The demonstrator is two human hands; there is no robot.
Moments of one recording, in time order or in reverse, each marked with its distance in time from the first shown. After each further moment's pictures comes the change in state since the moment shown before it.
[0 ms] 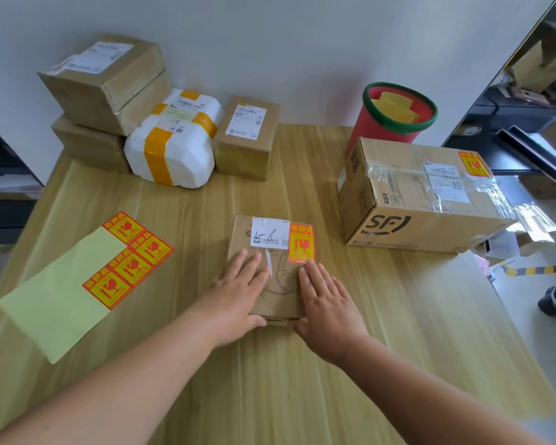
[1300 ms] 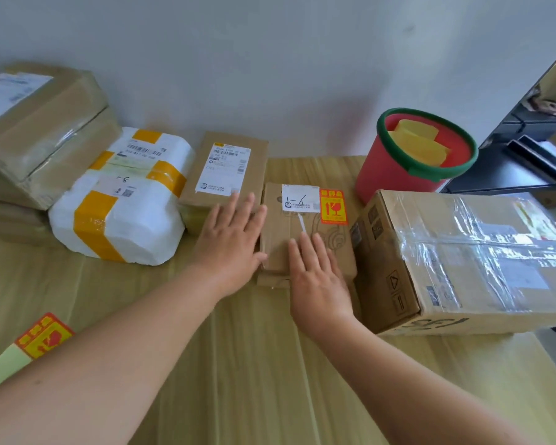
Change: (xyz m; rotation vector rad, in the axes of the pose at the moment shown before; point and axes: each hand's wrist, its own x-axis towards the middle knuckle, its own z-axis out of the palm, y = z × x) left_hand 0.227 -0.084 -0.099 0.218 0.358 -0.093; right_hand 0.216 0.041 -0.053 -0.016 0.180 0.121
